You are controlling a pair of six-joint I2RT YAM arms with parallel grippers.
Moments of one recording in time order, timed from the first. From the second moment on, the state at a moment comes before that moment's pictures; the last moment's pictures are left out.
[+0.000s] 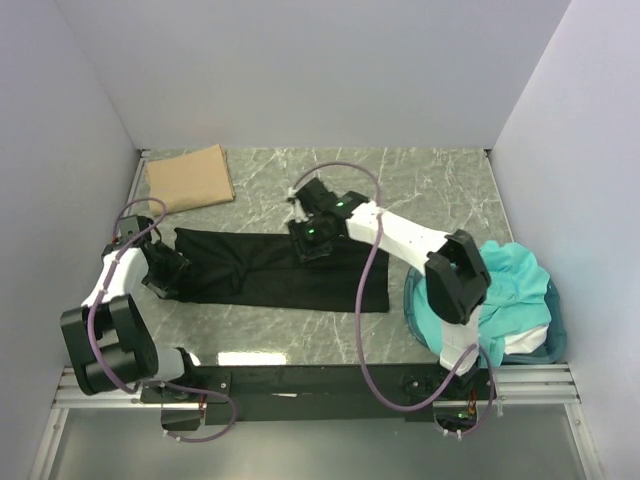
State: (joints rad) left arm 0.31 1.32 0.79 -0.67 0.06 -0.67; right arm 0.77 1.89 1.56 -0.74 -0.27 0.40
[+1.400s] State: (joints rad) left arm 0.39 1.42 0.79 -0.59 0.29 -0.54; right arm 1.07 2.38 2.01 -0.57 -0.06 0.56
